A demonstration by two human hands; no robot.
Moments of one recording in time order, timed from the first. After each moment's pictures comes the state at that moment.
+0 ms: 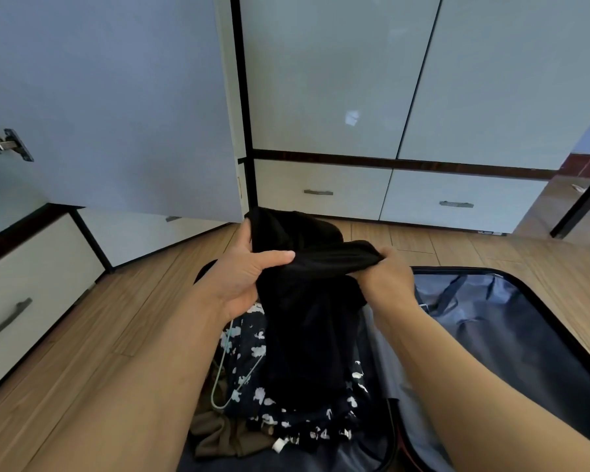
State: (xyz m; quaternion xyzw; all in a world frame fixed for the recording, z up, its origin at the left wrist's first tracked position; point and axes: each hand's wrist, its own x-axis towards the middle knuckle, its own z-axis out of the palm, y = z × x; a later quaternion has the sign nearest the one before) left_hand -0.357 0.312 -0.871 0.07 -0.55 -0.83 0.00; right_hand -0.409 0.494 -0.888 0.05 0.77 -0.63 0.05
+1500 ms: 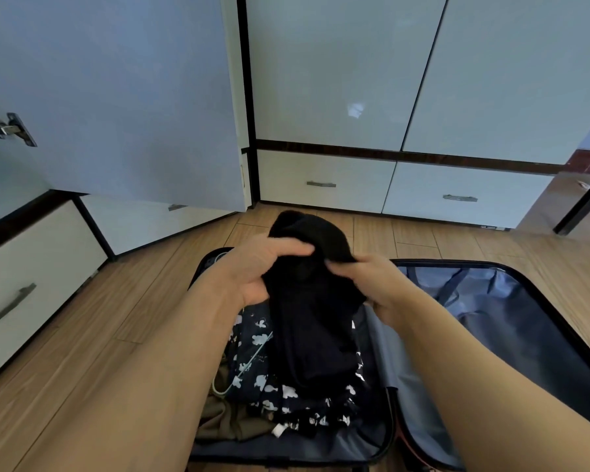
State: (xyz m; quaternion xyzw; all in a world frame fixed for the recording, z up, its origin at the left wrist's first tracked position) left_hand -0.357 0.325 -0.863 0.17 -0.60 -0.77 -0.13; right_hand -0.399 0.499 -0.879 -0.02 0.74 -0.62 0.27
